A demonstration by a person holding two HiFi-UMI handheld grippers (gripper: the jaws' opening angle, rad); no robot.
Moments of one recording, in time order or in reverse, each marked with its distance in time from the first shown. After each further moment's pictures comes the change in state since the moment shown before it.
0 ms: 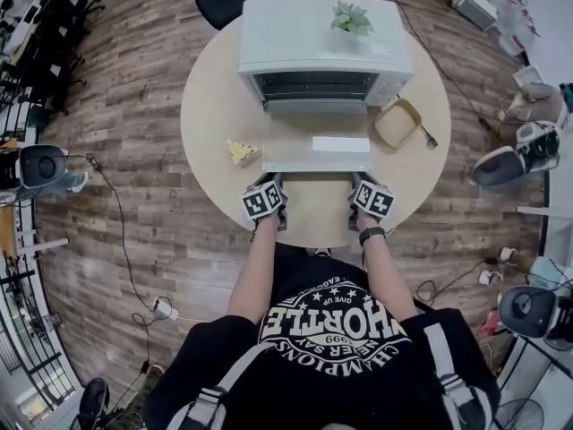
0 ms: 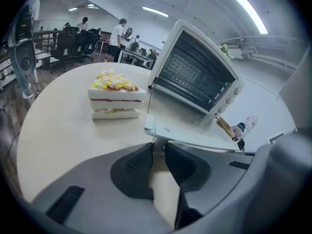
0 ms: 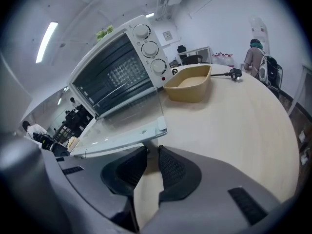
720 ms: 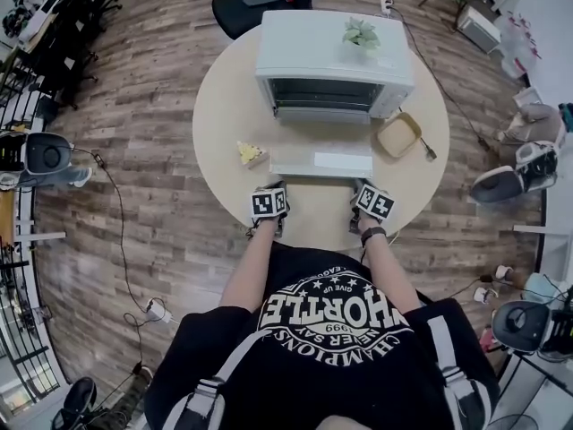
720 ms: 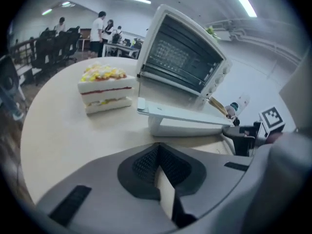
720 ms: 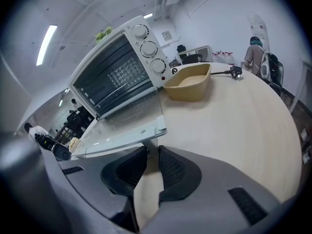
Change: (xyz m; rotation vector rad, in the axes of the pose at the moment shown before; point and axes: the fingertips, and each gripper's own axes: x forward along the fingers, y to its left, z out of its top) left arm -0.009 -0.002 -0.030 0.151 0.134 -0.038; right arm 0.001 0.000 -0.001 0.014 0.000 0.020
